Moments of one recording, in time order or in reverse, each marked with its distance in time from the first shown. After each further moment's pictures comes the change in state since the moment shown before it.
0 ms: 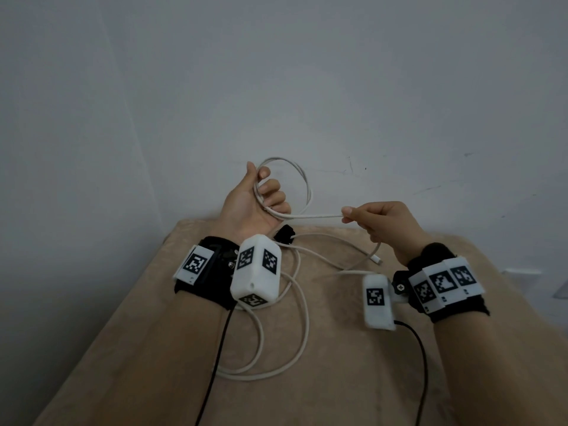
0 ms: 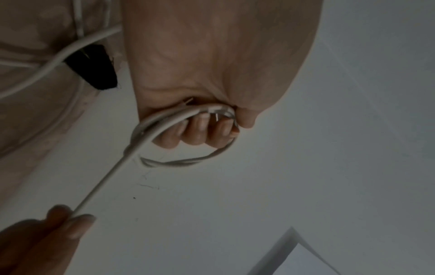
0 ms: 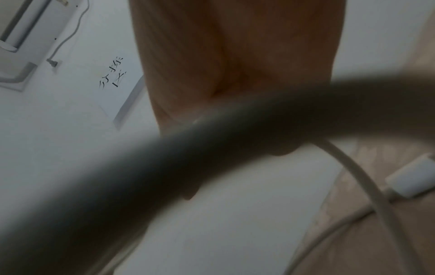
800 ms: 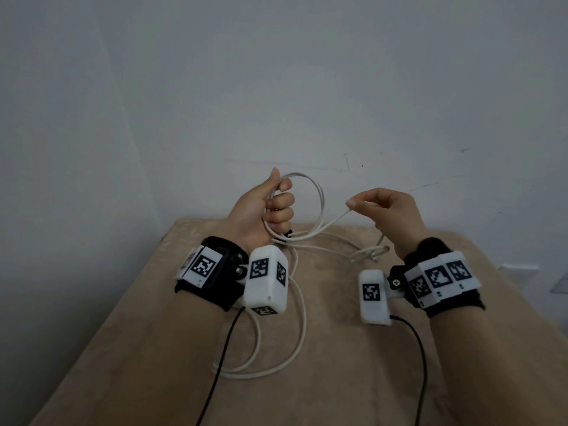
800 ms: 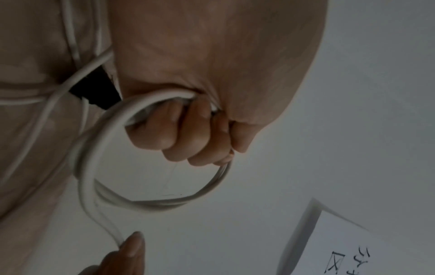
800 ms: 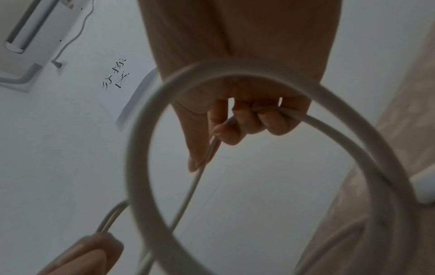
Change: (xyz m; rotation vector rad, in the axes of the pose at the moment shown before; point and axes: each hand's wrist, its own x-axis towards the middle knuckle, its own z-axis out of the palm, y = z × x) left_hand -0.006 -0.007 0.006 0.328 -0.078 -0.182; right_hand 0.003 0.002 -0.002 0.083 0.177 -0.060
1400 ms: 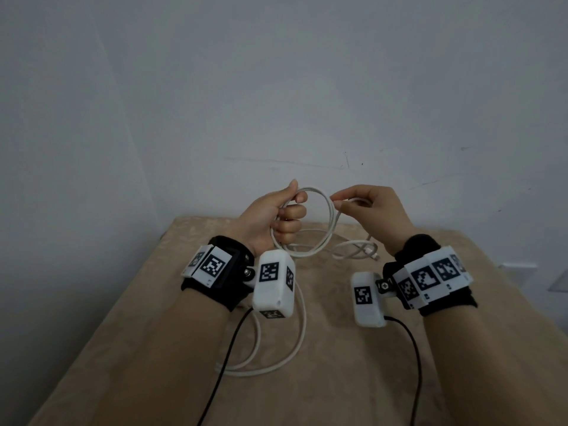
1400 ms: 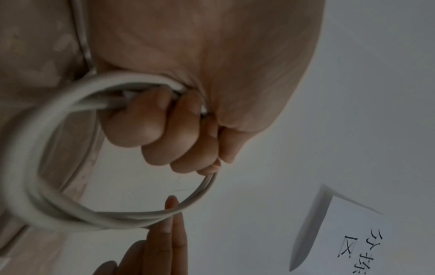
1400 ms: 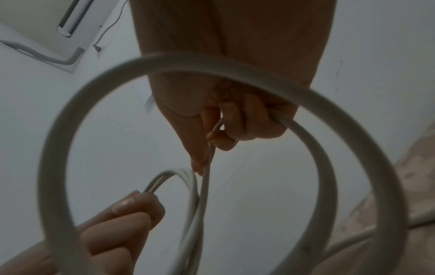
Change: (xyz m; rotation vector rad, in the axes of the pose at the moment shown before) left_hand 0.003 -0.010 0.006 0.116 -0.024 -0.143; right_hand -0.004 -0.012 0.016 -0.150 -0.123 -0.111
